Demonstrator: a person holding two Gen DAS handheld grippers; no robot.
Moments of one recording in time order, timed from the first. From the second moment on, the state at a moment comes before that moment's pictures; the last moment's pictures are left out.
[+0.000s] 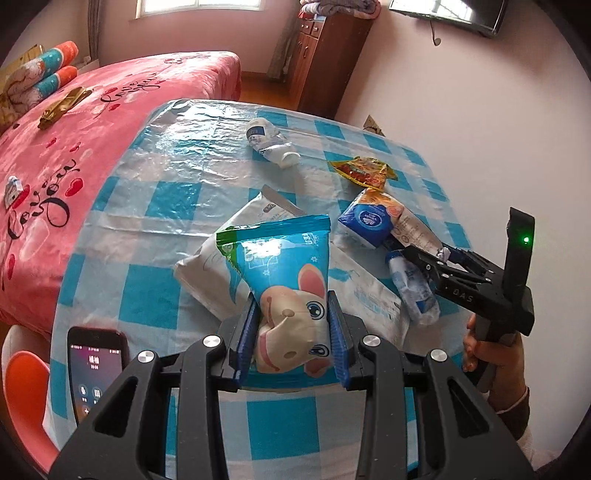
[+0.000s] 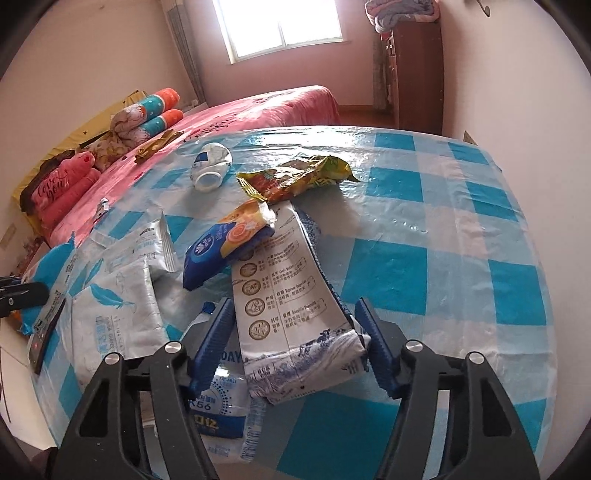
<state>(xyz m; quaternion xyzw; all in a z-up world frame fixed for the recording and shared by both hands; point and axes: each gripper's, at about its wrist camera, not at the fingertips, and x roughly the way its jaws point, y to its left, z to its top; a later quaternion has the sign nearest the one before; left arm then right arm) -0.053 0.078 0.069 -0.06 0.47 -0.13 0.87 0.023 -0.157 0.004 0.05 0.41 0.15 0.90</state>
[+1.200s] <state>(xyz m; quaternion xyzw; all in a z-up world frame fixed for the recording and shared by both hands) -0.103 0.133 0.054 -0.11 0.45 -0.17 0.87 -0.050 -0.165 0.008 0.11 0.45 0.10 0.88</state>
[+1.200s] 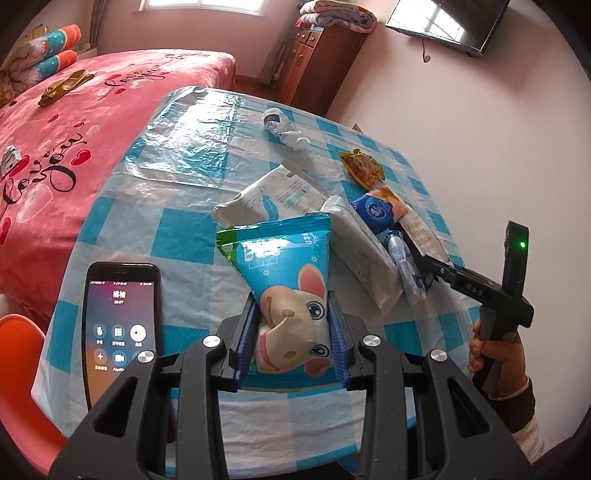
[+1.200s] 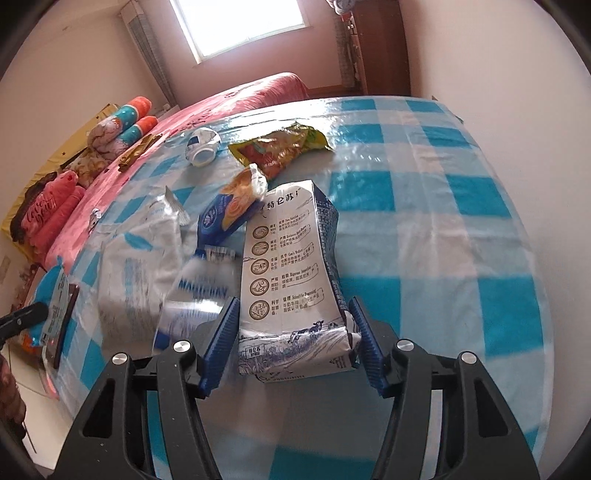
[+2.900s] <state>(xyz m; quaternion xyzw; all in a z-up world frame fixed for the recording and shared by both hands) -0.154 0.213 0.075 -0.14 0.40 -0.14 0.89 -0.107 -0.081 0.111 0.01 0.35 0.13 0.93</state>
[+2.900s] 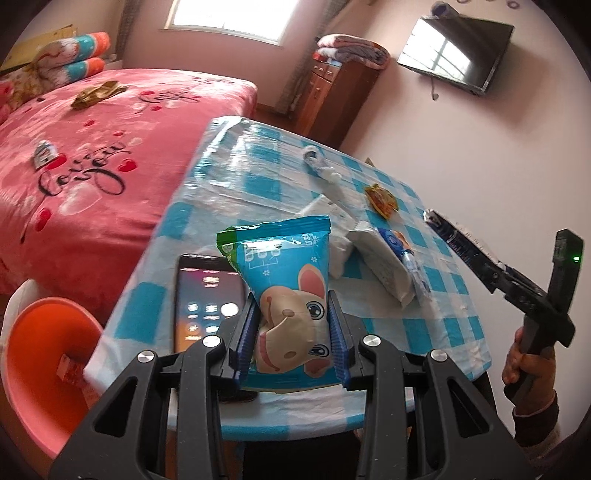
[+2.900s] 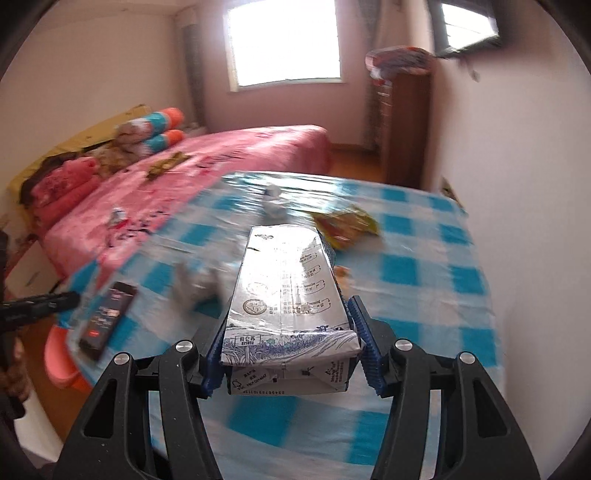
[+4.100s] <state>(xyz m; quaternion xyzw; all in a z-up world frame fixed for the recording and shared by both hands) -0.240 0.434 -0.005 -0.24 0.40 0.18 0.86 -0.112 0.288 0.089 -0.09 0.40 0.50 0.76</state>
